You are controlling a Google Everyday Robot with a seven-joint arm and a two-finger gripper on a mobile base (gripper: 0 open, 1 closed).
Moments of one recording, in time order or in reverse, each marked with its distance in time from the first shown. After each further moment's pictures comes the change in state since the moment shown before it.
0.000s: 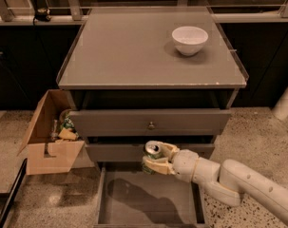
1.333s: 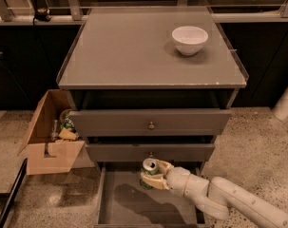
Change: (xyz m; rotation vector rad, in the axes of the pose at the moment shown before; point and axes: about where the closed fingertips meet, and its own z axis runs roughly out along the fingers) arm 0.111 -0.002 0.014 0.028 0.045 0.057
